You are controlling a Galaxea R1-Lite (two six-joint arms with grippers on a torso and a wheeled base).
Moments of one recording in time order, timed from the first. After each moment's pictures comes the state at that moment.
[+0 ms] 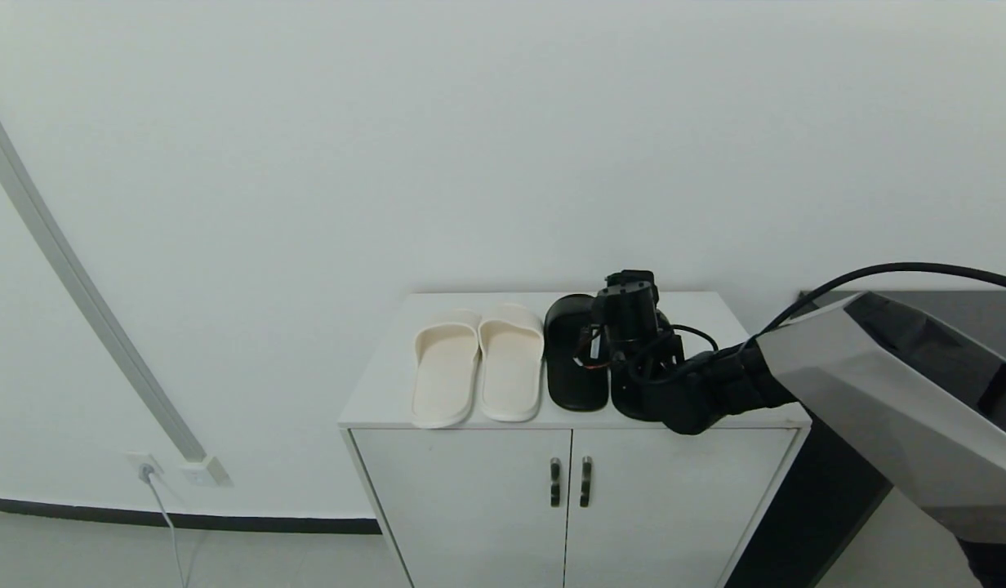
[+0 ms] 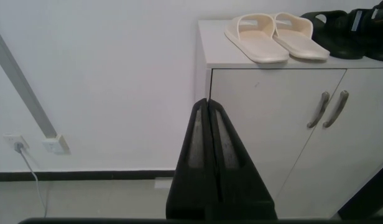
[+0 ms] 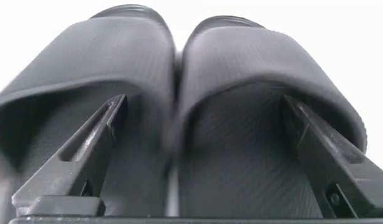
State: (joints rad) left arm 0.00 0.00 0.00 0.00 0.01 -0.01; right arm 0.62 2.36 -1.57 -0.48 -0.68 0.27
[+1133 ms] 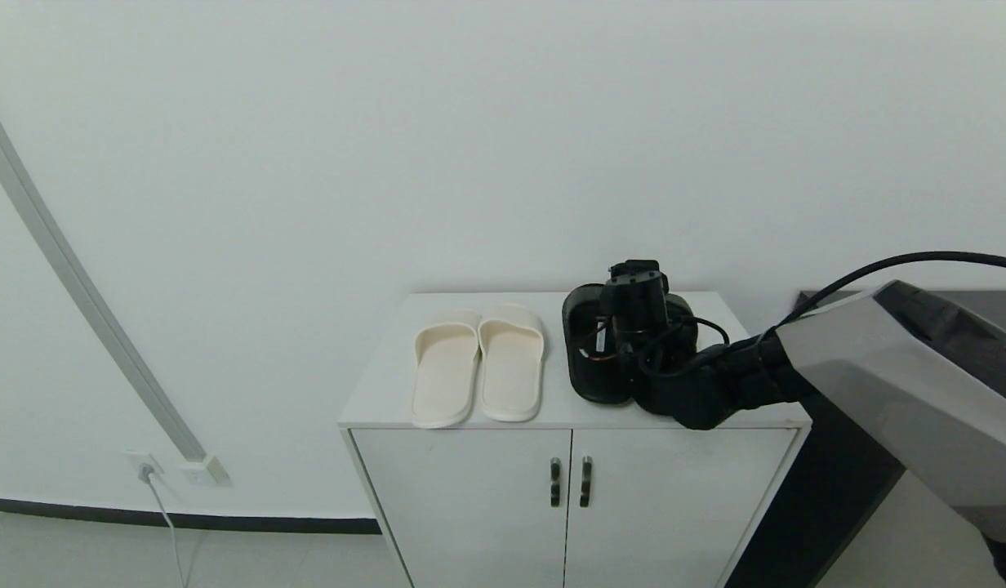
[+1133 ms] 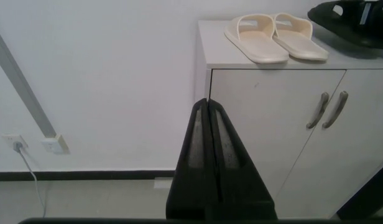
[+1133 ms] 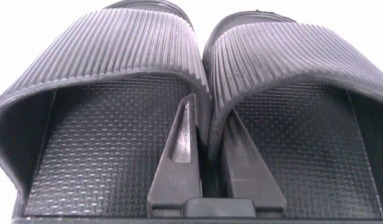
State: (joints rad) left arm 0.00 0.00 0.00 0.00 0.01 -0.01; right arm 0.62 2.30 -1.52 -0.50 -0.69 0.22
